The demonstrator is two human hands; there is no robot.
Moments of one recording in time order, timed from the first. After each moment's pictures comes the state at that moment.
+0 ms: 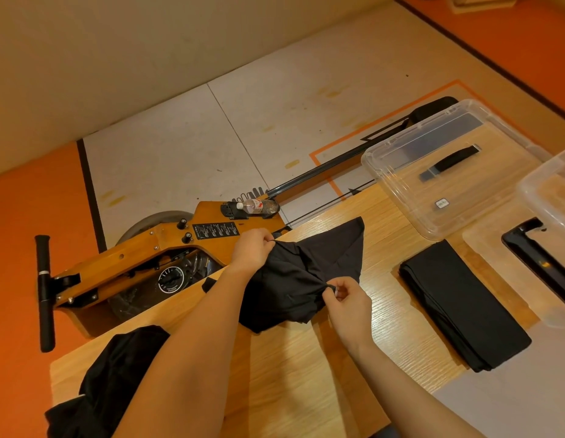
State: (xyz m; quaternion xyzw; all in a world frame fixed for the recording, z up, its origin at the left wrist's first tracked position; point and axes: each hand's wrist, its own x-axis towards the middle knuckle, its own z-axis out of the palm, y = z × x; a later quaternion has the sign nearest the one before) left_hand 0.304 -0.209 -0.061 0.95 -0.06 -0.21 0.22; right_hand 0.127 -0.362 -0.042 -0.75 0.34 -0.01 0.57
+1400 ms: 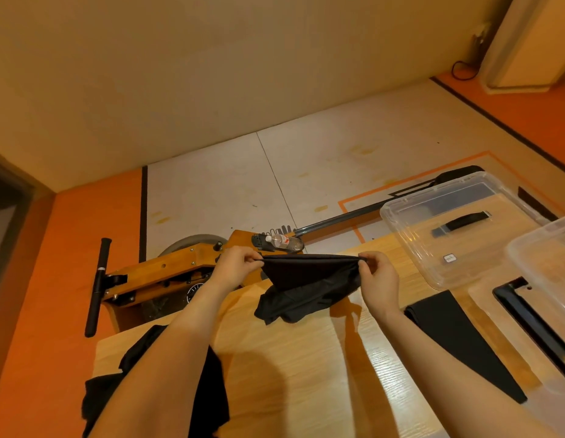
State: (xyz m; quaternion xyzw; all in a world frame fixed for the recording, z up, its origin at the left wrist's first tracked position) left_hand 0.269 -0.145 0.059 0.95 -0.03 -0.14 0.29; right_hand 0.192 -0.423 0.036 -0.79 0.21 -0.07 0.57
